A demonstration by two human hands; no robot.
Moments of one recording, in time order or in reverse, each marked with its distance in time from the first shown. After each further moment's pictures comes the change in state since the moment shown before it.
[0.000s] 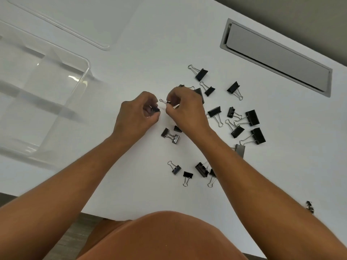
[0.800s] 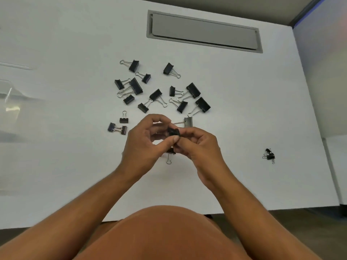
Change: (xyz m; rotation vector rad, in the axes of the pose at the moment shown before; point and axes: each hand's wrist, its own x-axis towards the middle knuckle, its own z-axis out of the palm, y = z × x) left_hand -0.112 0.145 0.090 -0.549 -0.345 -0.017; right_hand -0.209 0.042 -0.122 0.926 0.212 0.727
